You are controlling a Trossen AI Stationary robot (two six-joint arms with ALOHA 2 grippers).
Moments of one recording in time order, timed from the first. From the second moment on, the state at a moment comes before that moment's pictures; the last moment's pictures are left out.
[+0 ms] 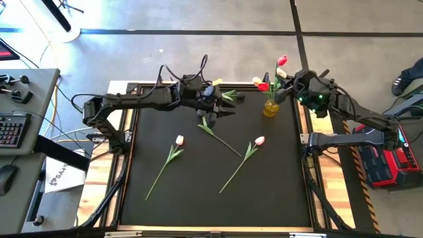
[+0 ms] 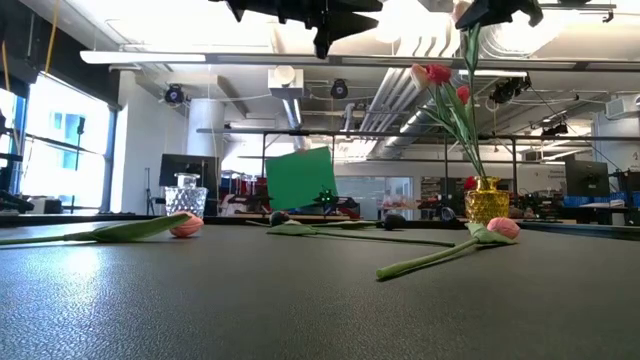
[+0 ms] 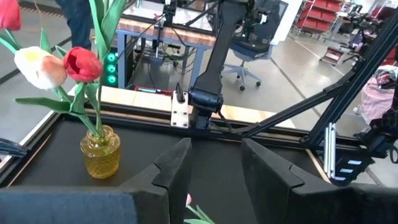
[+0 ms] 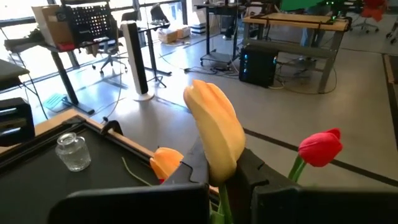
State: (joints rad) left arm 0.24 1.65 1.38 0.02 0.32 -0.10; right arm -0.29 0.82 1.05 -0.48 0.64 0.19
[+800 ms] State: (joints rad) left arm 0.24 1.65 1.38 0.02 0.31 -0.10; right arm -0.29 0.82 1.05 -0.60 0.69 0.36
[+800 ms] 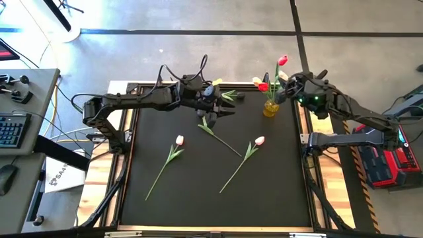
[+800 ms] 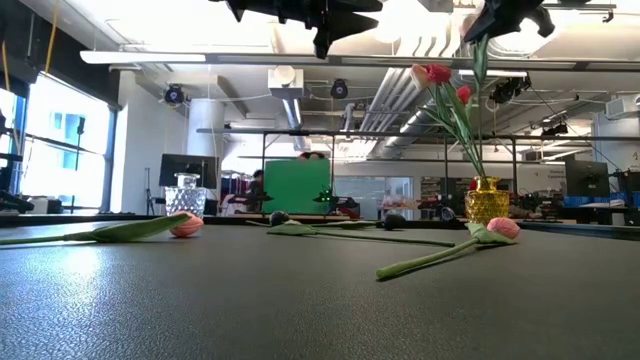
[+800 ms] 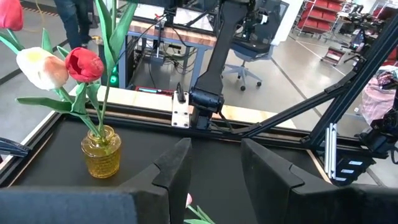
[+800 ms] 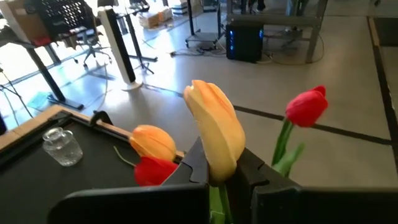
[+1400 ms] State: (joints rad) left arm 0.24 1.65 1.38 0.02 0.31 -0.10; right arm -0.29 0.82 1.05 -0.69 0.73 0.47
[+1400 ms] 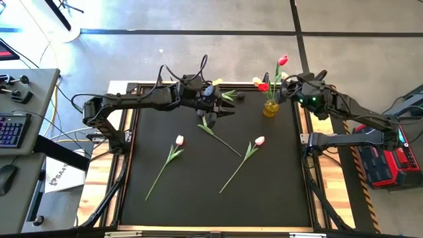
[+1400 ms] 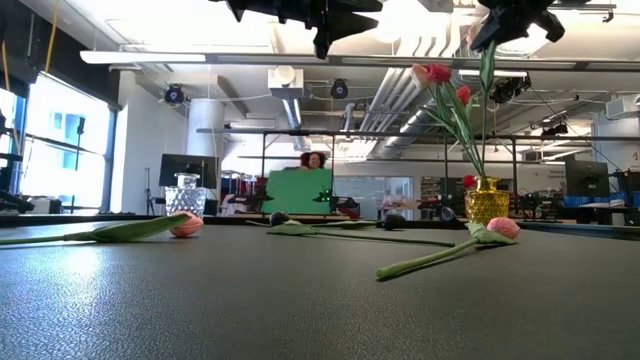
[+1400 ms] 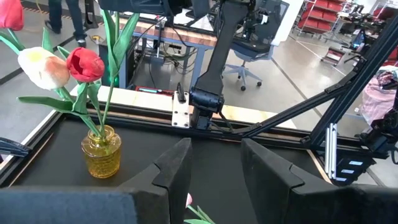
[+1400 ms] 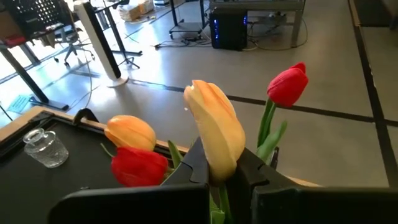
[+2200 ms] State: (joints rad) left arm 0.24 1.65 1.38 0.02 0.31 -0.10; right arm -0.29 0.82 1.05 -0.72 0.79 0.47
